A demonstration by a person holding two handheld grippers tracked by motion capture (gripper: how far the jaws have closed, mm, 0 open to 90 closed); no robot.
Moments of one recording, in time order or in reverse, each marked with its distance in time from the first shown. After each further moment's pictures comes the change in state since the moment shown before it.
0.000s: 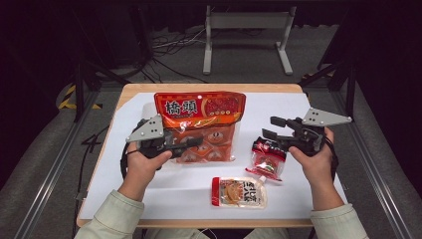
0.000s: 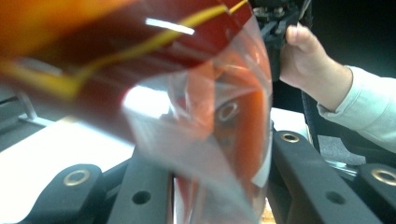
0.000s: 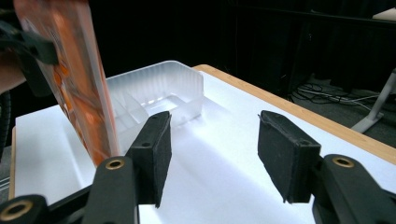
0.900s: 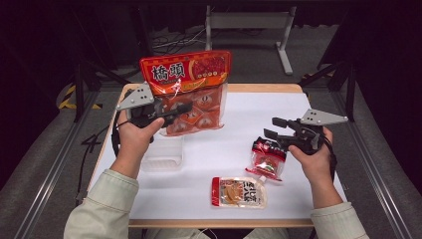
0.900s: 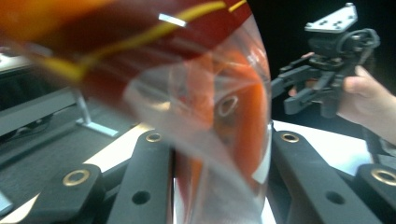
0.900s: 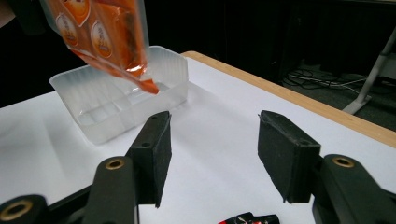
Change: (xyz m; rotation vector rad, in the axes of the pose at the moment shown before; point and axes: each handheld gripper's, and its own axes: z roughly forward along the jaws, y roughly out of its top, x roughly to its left) left arm 0.049 0.043 -0.012 -0.003 0.188 0.017; right arm -0.012 -0.013 0.005 0.044 -0.039 0.026
